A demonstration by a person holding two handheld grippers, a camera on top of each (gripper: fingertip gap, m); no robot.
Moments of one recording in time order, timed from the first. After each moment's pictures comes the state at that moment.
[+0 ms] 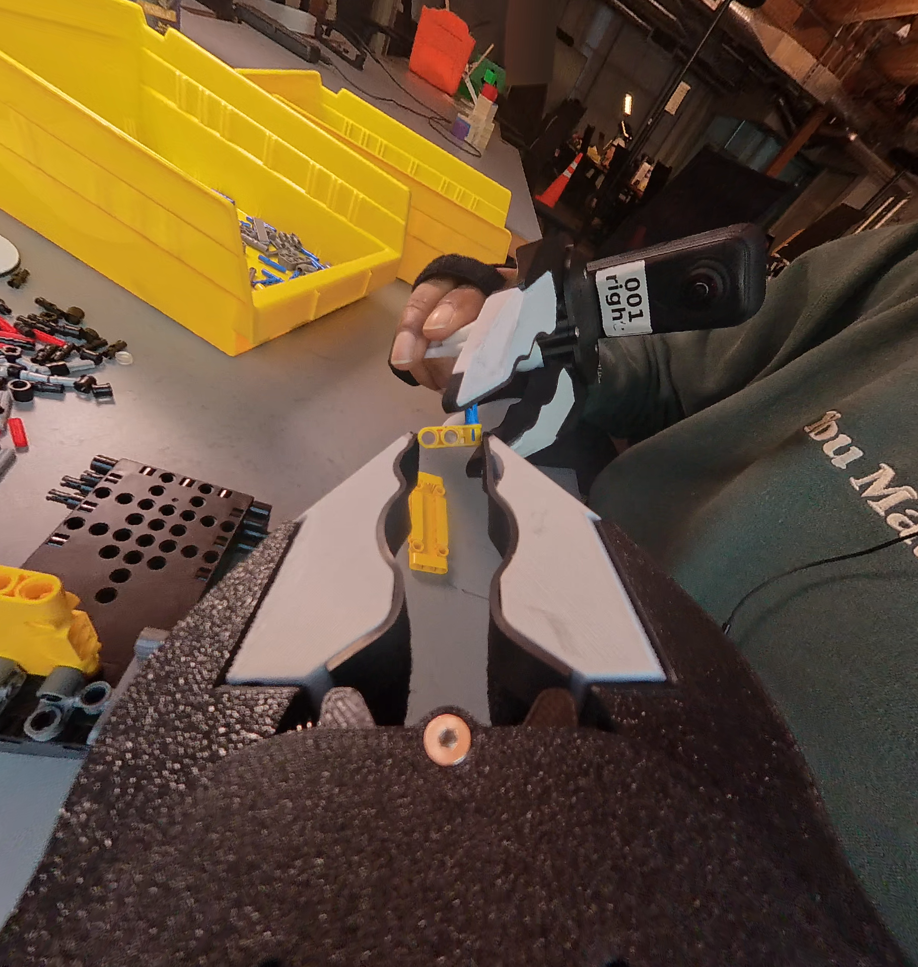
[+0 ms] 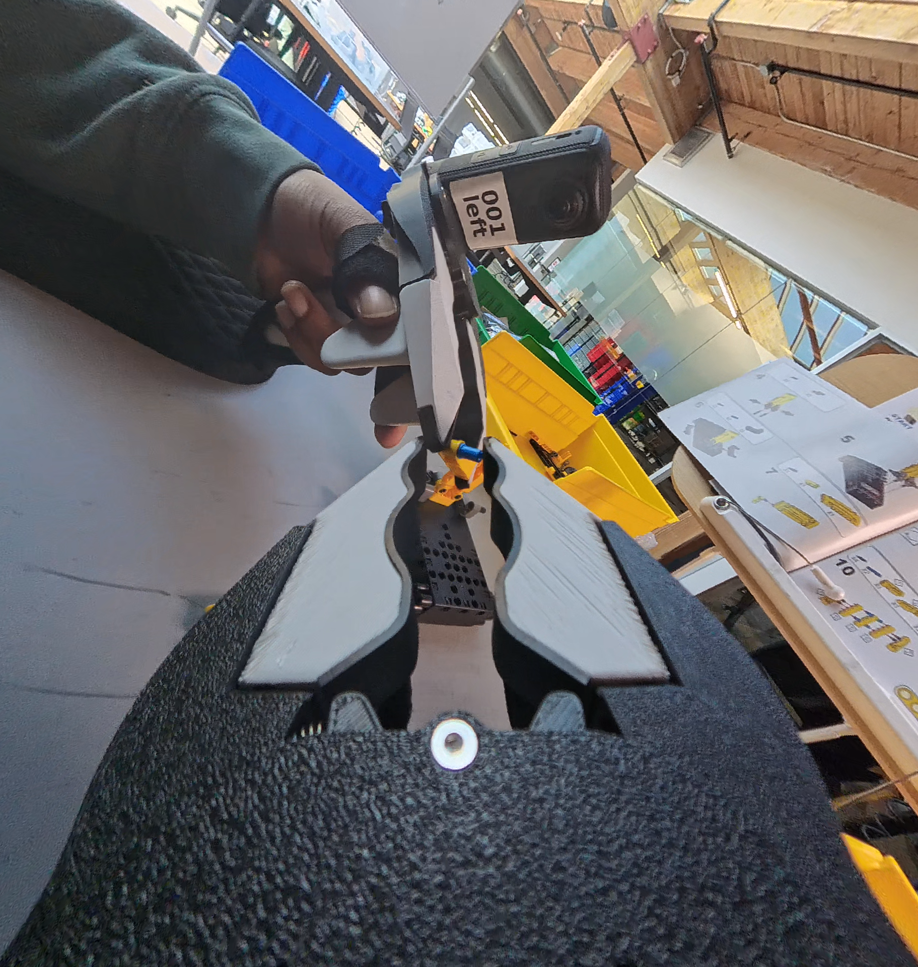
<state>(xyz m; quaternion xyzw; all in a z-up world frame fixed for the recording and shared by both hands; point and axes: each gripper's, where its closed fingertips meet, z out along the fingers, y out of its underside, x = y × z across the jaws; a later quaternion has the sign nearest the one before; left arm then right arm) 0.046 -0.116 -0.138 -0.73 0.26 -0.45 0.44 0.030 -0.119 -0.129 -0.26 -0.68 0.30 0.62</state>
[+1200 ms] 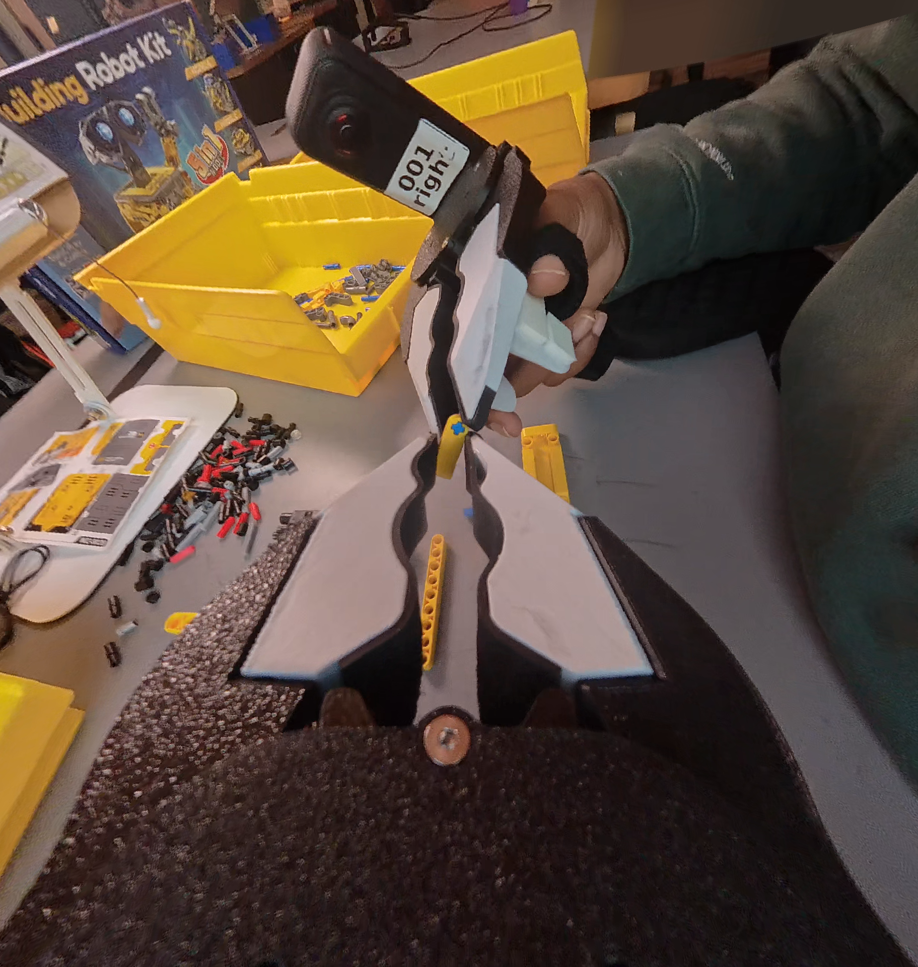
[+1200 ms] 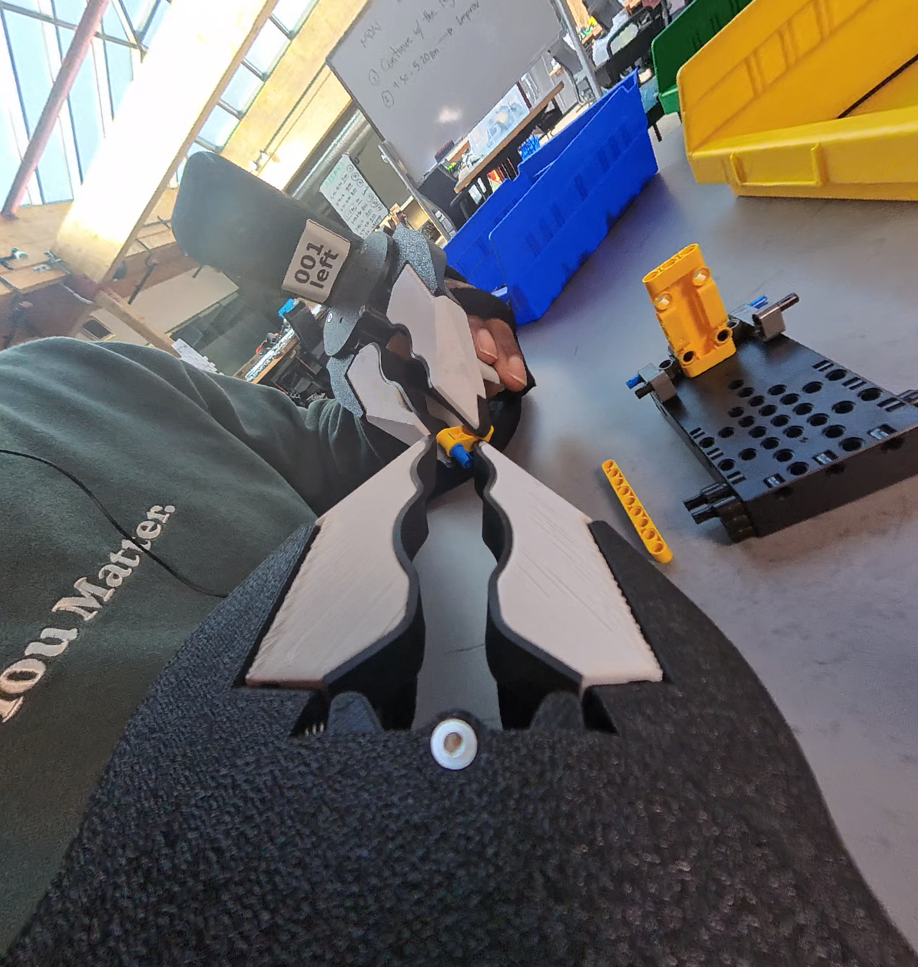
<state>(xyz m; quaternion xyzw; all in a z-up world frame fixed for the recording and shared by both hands) 0.041 -0.118 -0.150 -0.69 0.44 -0.16 0.55 0.031 -0.126 -0.145 -0.55 -0.48 0.67 0.11</state>
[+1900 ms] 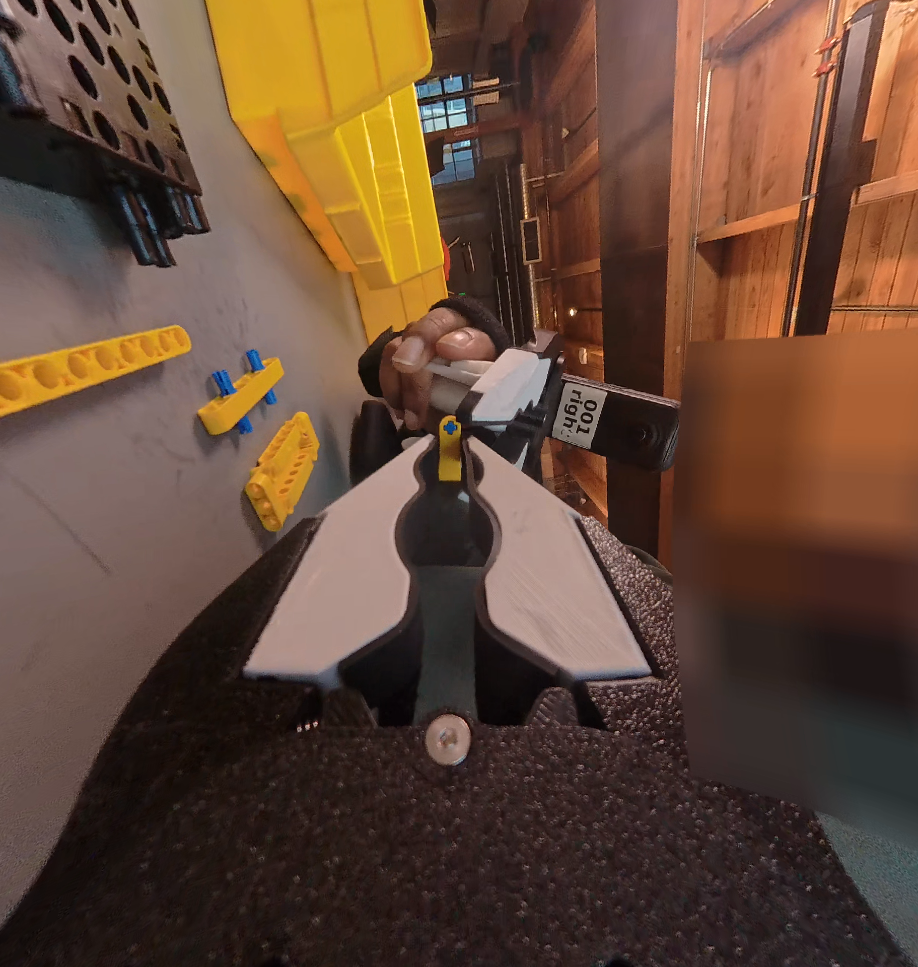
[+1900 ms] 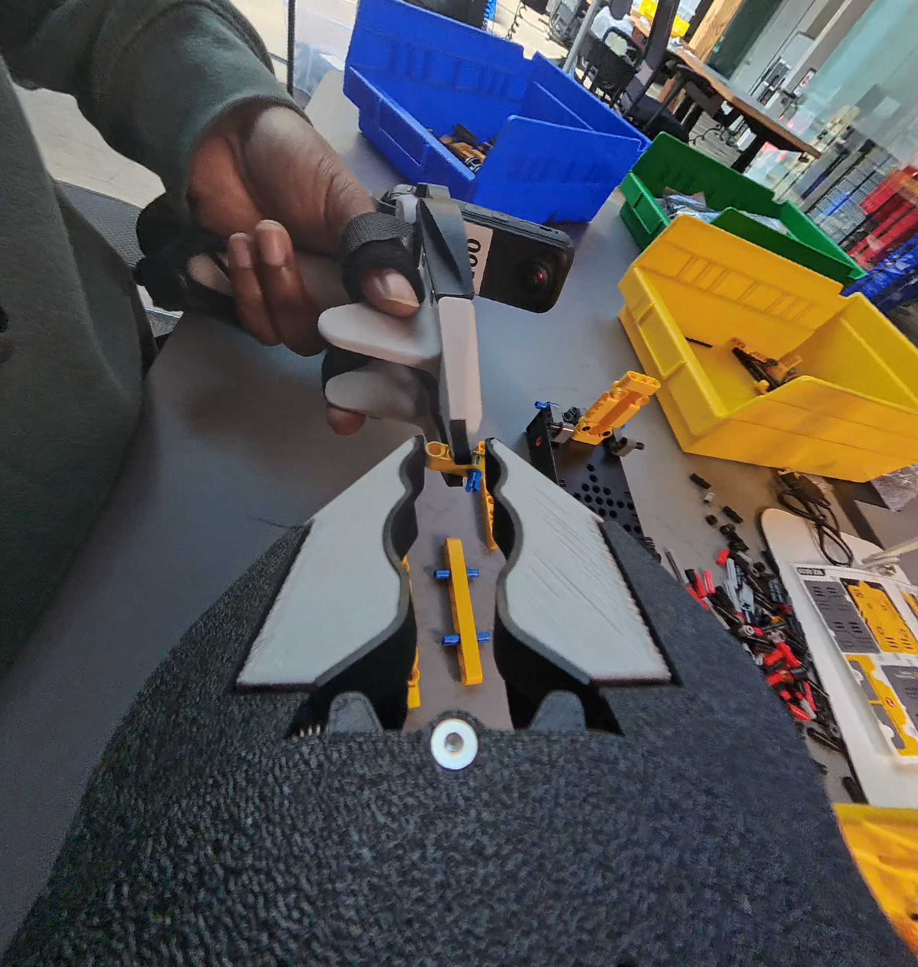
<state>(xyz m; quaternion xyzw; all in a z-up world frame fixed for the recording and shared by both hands) 0.063 -0.125 -0.161 -0.66 -0.16 -0.68 0.28 0.044 -0.135 -0.165 -0.35 -0.75 0.38 0.42</state>
